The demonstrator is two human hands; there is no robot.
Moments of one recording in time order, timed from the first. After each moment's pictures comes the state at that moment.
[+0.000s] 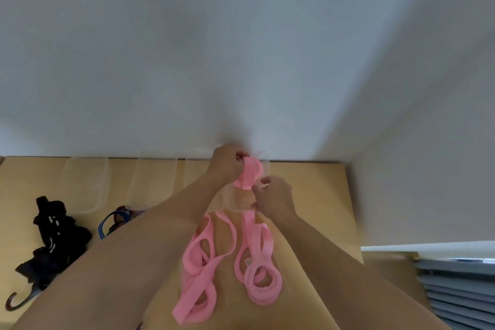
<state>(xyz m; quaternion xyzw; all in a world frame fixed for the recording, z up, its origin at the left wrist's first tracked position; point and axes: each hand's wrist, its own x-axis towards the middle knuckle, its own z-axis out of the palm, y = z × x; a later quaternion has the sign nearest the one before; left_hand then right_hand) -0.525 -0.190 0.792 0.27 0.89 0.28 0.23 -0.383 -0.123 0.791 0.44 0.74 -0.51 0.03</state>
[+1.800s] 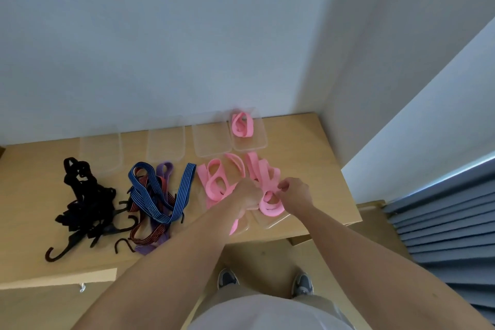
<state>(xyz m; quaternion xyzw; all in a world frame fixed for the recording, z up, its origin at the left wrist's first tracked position) -0.332 -0.330 0.791 0.12 0.78 0.35 0.51 -0.221 -0.223 0.759 0.52 0.76 -0.39 0.04</state>
